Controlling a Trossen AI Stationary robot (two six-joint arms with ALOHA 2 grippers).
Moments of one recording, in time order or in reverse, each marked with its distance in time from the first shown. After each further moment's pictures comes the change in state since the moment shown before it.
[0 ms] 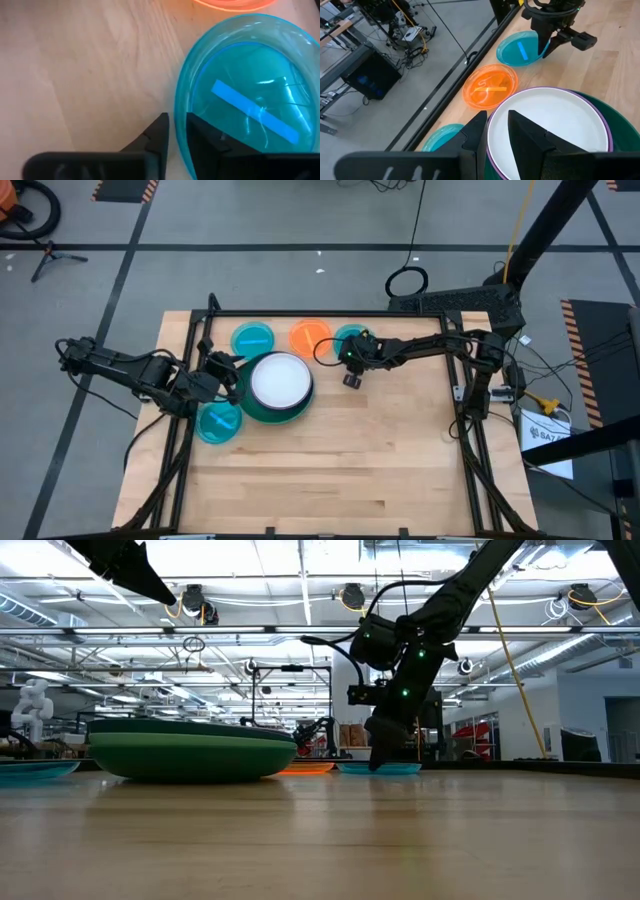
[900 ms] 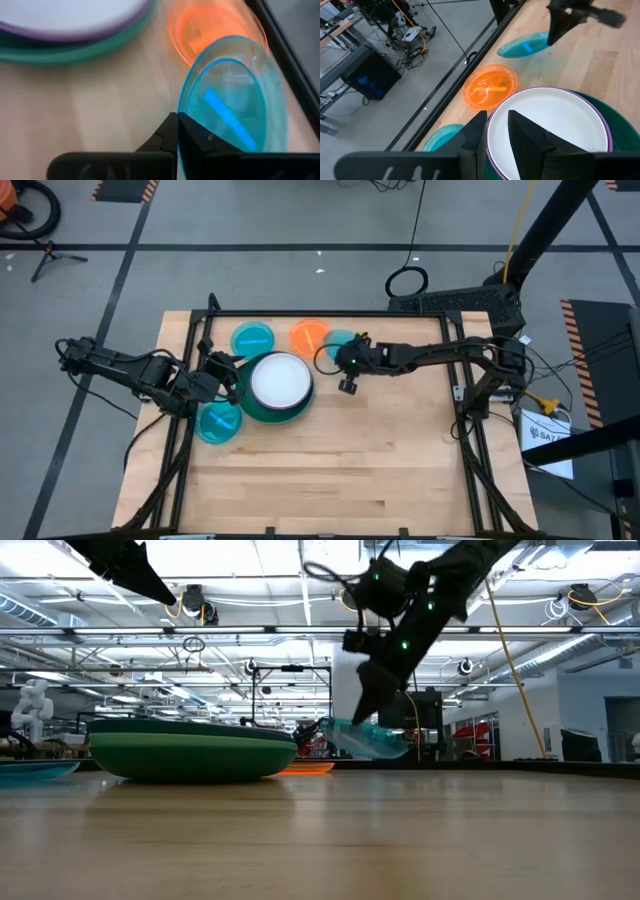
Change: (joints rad) left arm 0.000 0.000 0.000 0.001 0.001 0.001; right arm 0.126 -0.157 0.019 -0.006 0.032 0.027
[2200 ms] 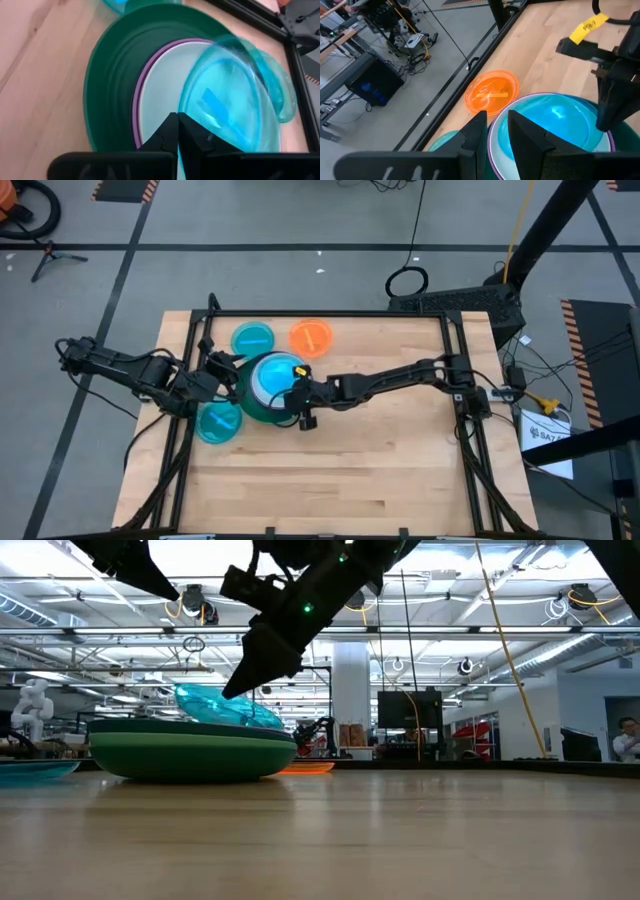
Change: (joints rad) left arm -0.002 0.000 0.000 0.039 -0.016 0.048; right arm 0.269 0.405 0.550 0.002 -0.006 -0.300
